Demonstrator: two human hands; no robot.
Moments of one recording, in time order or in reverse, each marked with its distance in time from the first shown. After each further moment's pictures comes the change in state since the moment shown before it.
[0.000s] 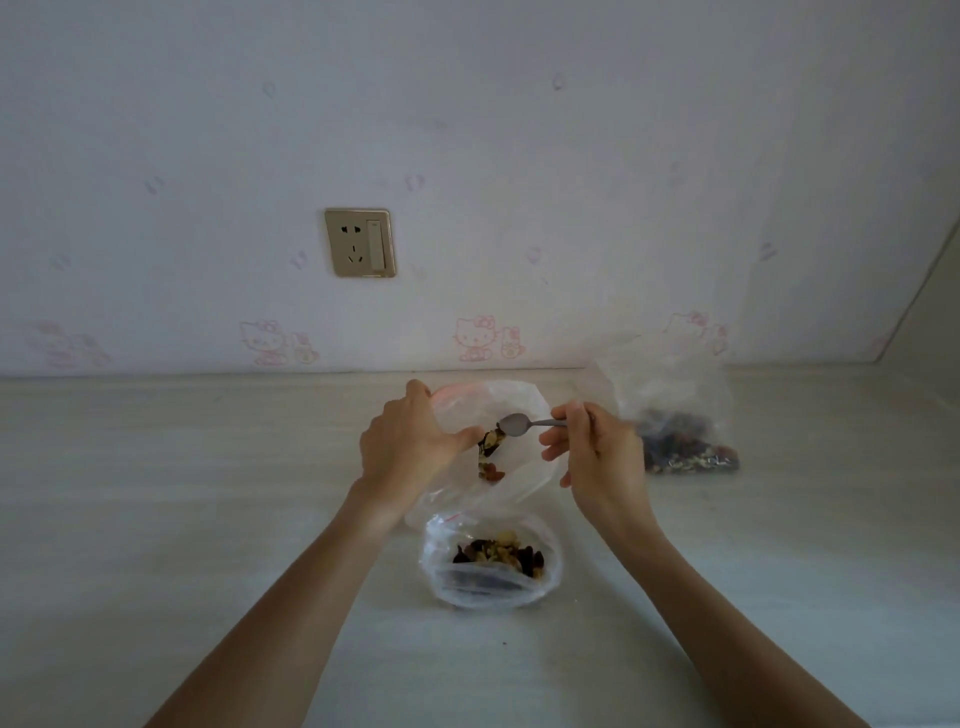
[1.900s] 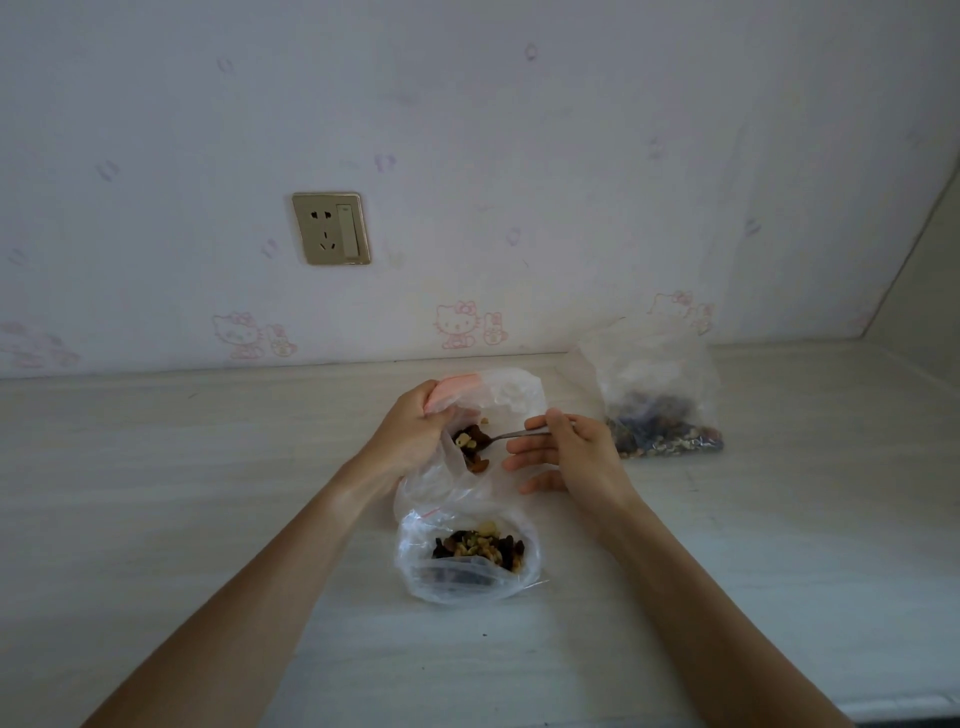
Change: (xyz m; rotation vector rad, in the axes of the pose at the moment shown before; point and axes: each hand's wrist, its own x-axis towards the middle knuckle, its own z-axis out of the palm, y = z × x) left_hand 0.015 -0.002 0.028 -0.778 -0.287 0.076; right_hand 0.002 0.001 -0.003 0.476 -0.202 0.451
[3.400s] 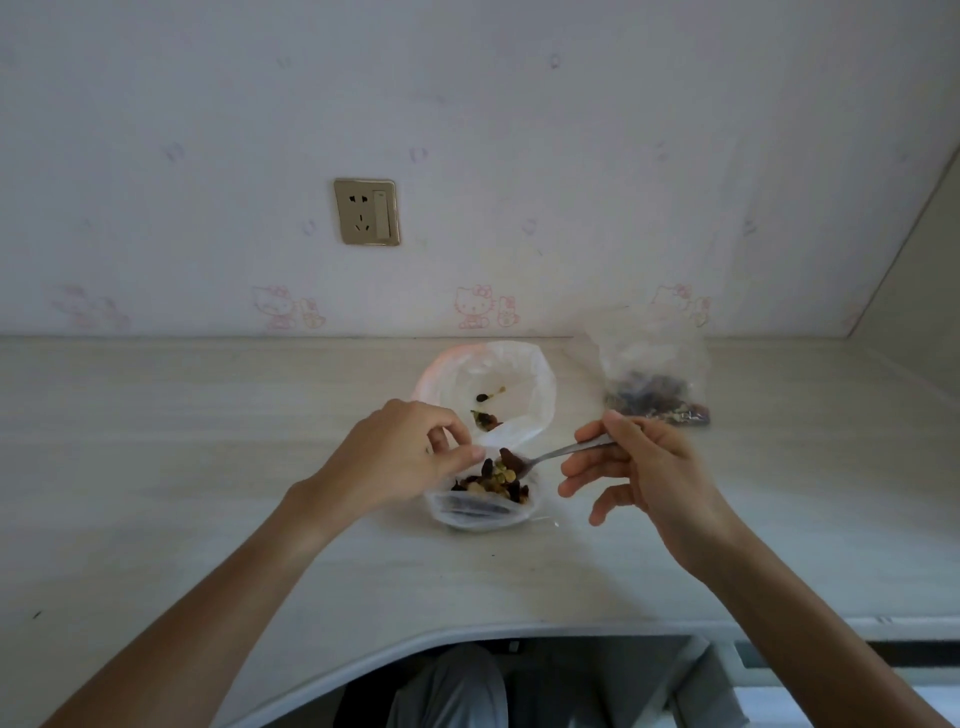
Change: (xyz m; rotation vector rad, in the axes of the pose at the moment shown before) left_hand -0.104 0.022 -0.035 0.693 -0.078 0.208; right_hand -0.098 -0.027 -0.048 -0.044 -0.192 -0.080
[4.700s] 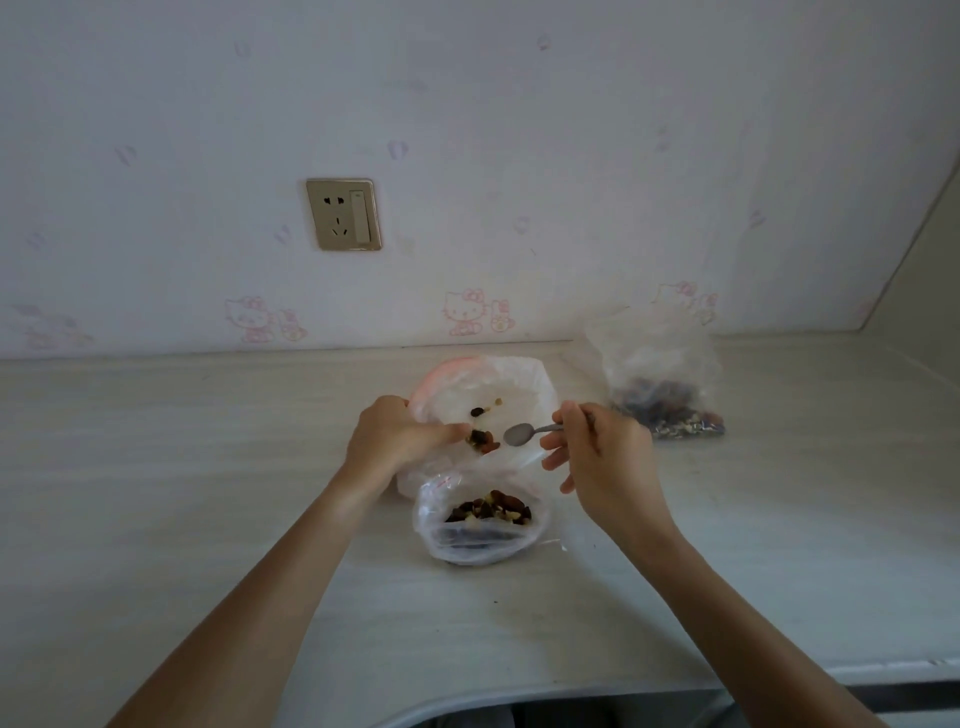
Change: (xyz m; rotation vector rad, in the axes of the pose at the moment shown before) left_hand 0.076 -0.020 0.025 -0.323 0.057 -0.585; right_hand 0.063 0.031 0.031 -0.566 0.327 -0.266
